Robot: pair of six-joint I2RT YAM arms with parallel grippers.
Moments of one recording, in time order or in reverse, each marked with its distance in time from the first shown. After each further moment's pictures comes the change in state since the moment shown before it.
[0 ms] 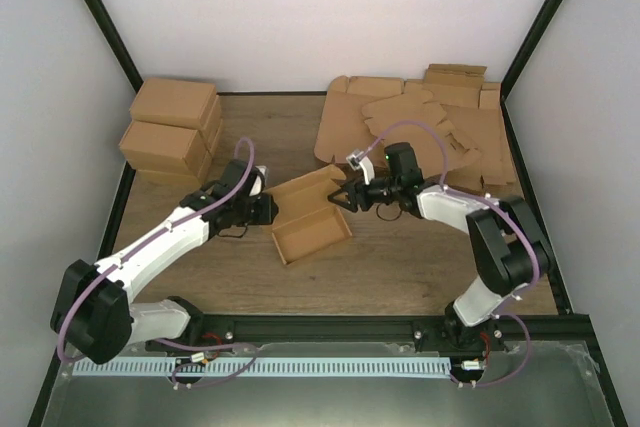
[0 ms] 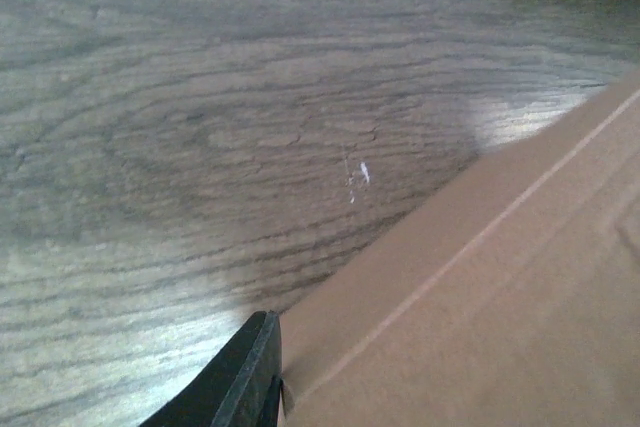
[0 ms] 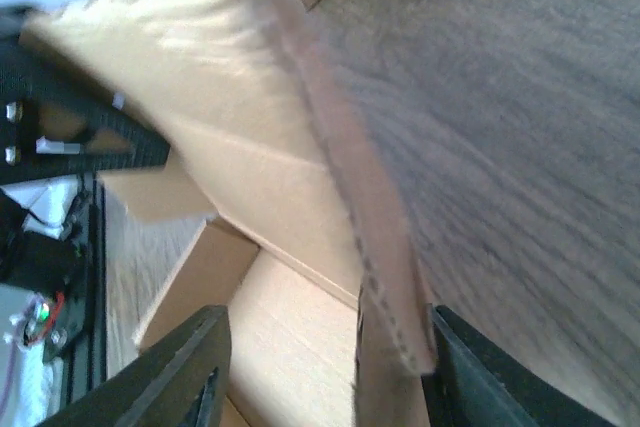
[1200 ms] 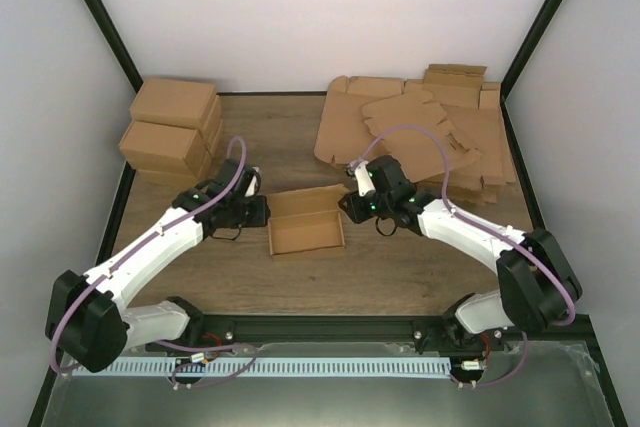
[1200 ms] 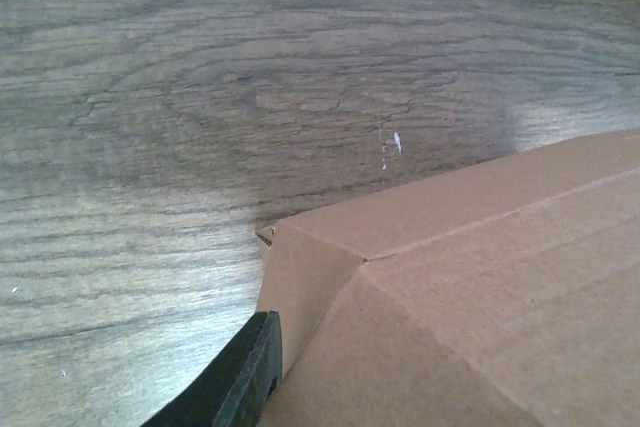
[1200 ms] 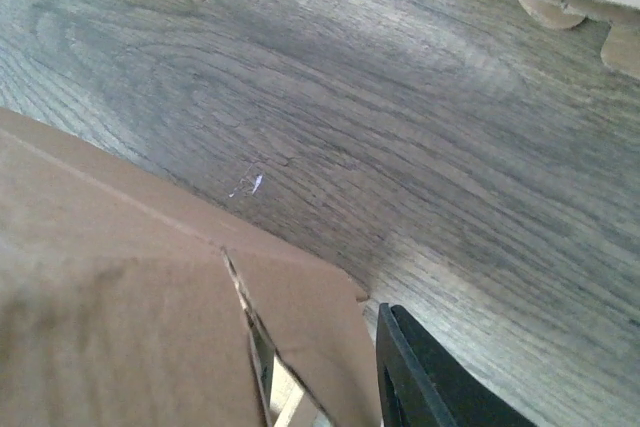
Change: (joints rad) left arm 0.000 -0.036 0.062 -0.151 -0.048 -0.028; right arm 0.209 -0.256 -0.035 -0.331 0.659 0.113
